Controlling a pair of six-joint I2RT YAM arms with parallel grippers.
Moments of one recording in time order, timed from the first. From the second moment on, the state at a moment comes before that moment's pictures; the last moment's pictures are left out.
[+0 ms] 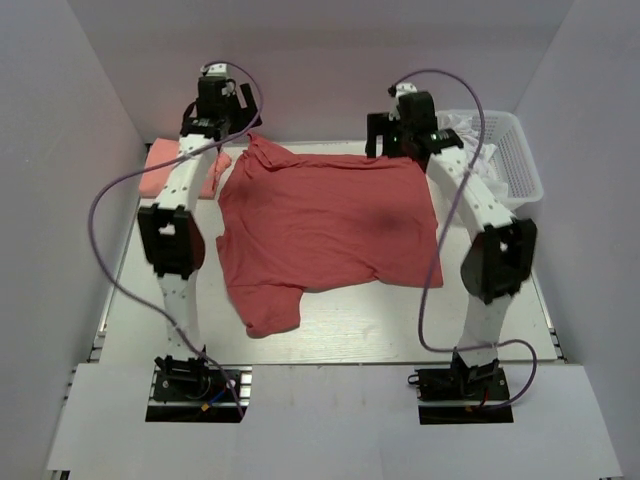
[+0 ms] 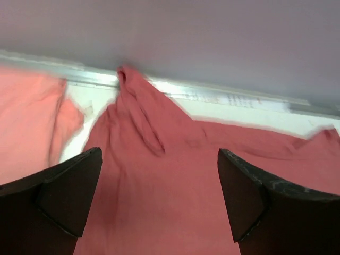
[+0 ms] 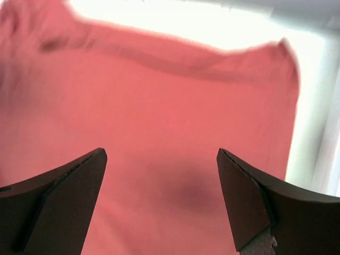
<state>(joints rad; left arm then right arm) -0.13 2.25 2.24 -0.44 -0.03 -0.30 0.33 1.99 1.97 -0.59 -0.01 0.13</state>
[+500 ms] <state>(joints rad) -0.20 0.87 0.68 -0.57 0.16 -0.63 0.77 1.48 0.99 -0.37 -0.35 0.30</state>
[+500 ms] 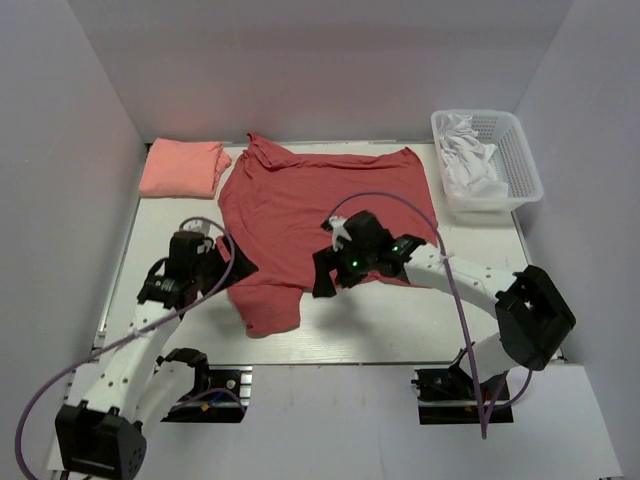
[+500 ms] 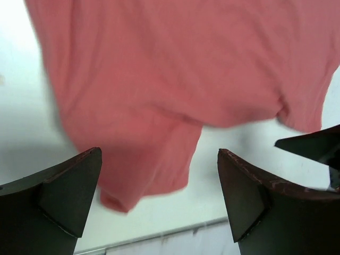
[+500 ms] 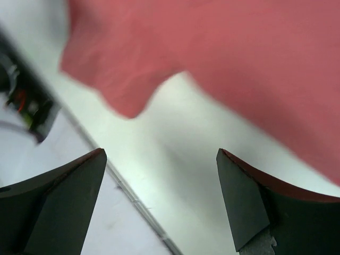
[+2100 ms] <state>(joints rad) -0.40 0.68 0.39 -0.29 0.57 -0.81 0.62 1.03 0.66 -0.41 -0.04 0.54</state>
